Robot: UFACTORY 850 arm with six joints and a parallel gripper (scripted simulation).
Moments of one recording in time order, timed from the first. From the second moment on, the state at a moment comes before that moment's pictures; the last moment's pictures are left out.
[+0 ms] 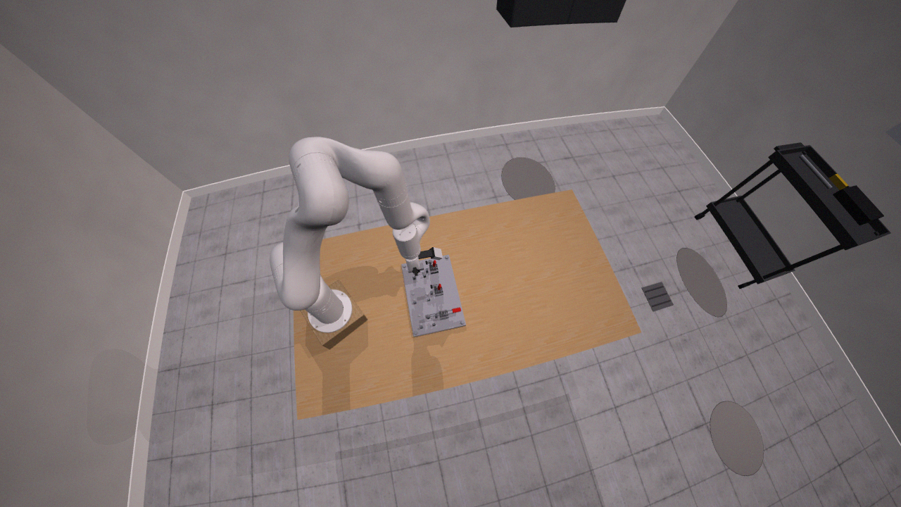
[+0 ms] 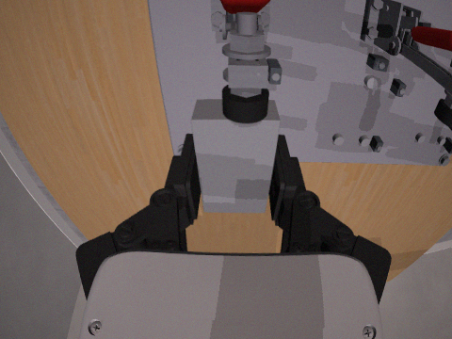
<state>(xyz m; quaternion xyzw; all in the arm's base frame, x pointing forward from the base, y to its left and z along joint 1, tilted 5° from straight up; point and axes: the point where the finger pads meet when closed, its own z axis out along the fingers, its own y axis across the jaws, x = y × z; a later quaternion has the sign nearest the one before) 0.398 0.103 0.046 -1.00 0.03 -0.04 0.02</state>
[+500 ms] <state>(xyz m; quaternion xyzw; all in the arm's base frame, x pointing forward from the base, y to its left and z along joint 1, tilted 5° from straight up) 0.399 0.103 0.044 -1.00 0.03 -0.04 0.02</state>
